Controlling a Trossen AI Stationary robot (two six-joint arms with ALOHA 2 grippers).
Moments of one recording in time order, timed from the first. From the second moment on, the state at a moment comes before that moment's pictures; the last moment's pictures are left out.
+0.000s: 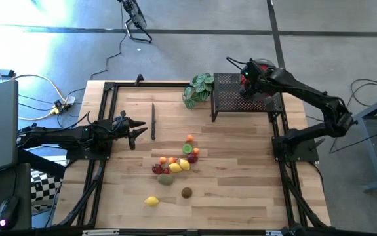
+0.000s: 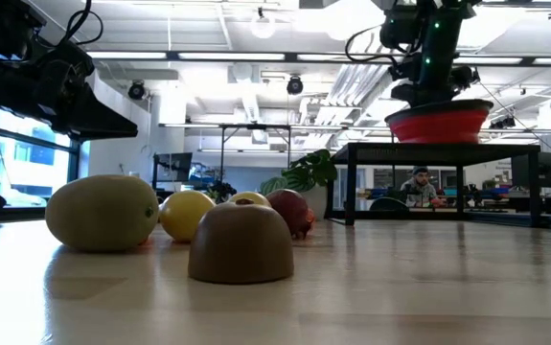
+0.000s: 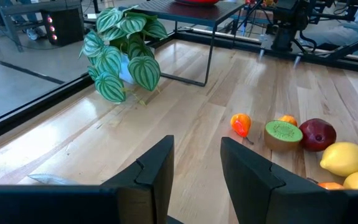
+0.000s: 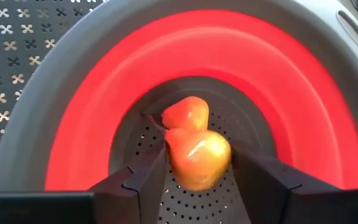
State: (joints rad) left arm 0.07 0.22 0.05 -0.02 -0.32 -0.14; right arm -0.72 1.34 1.19 -0.99 0.49 0.17
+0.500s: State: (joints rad) left arm 0.07 0.22 0.05 -0.02 -0.32 -0.14; right arm -0.68 1.25 1.19 -0.96 0.57 0.10
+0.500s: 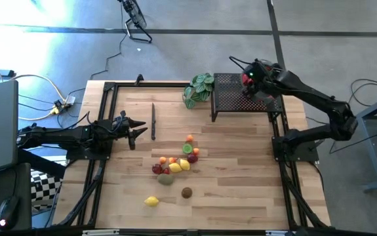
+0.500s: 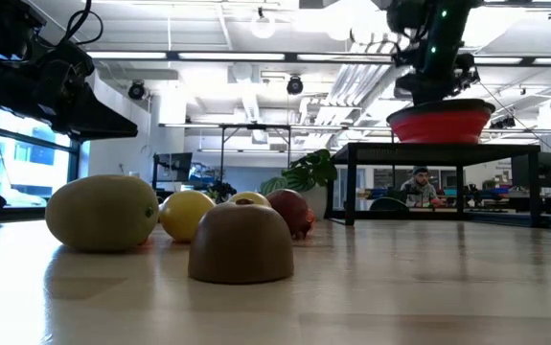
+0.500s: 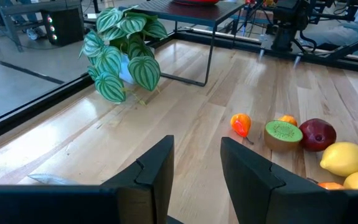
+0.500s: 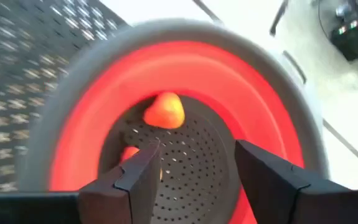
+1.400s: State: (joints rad) left arm 0.07 0.22 0.05 -0.02 -0.32 -0.14; right arm -0.19 1.14 1.19 -0.59 0.00 0.10
